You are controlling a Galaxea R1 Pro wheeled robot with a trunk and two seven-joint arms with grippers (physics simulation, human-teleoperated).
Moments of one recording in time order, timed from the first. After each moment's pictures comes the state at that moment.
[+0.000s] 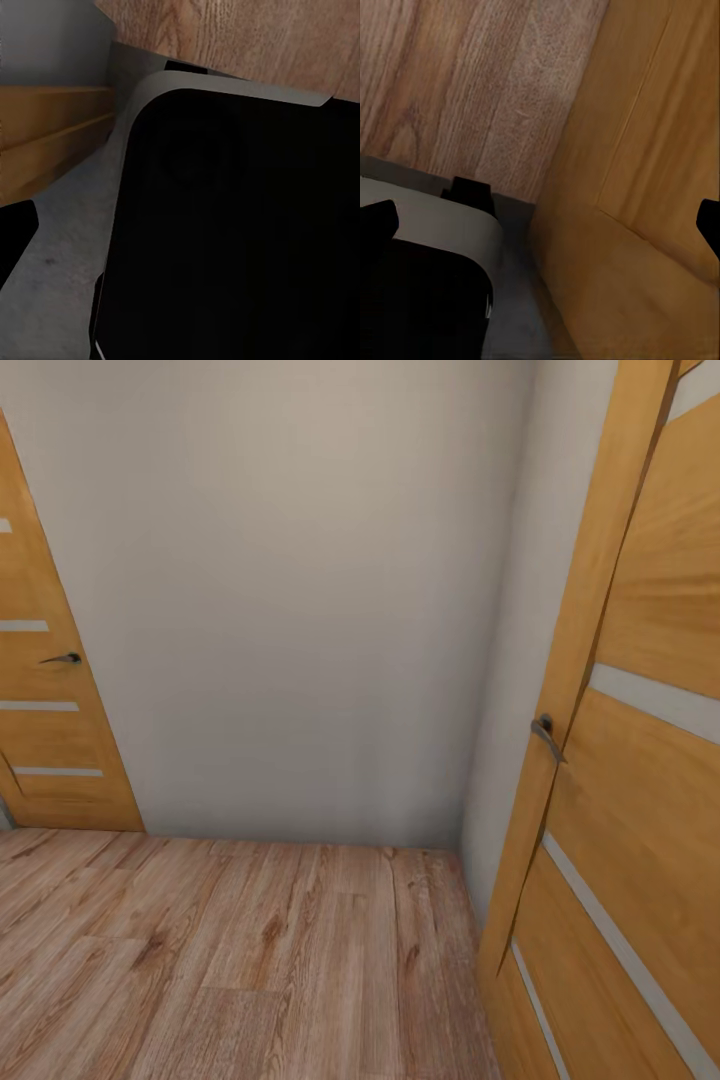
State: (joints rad) left arm 0.00 0.01 0.03 -0.04 0.18 -0.13 0.00; right arm -0.21 0.02 0.33 0.03 0.02 -0.09 -0.21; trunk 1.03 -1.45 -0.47
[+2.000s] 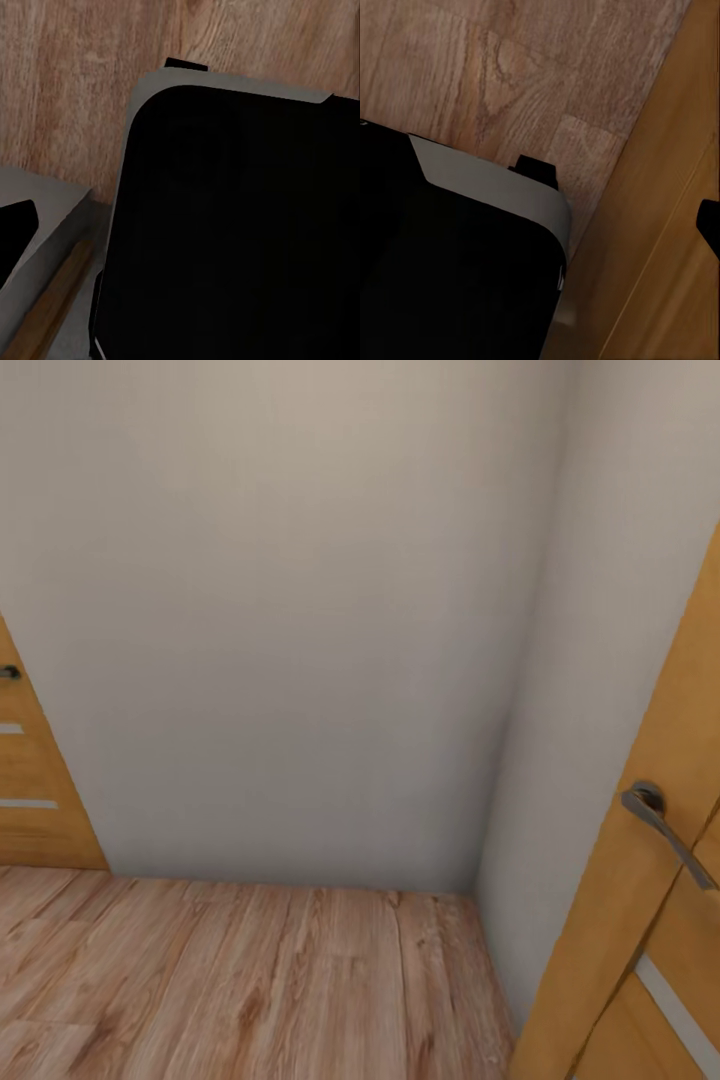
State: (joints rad) left arm 0.00 0.01 0.03 -0.03 0.19 -0.13 0.00; right arm -0.16 0.03 0.33 0.03 0.02 -0.12 -0.07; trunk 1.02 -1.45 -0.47
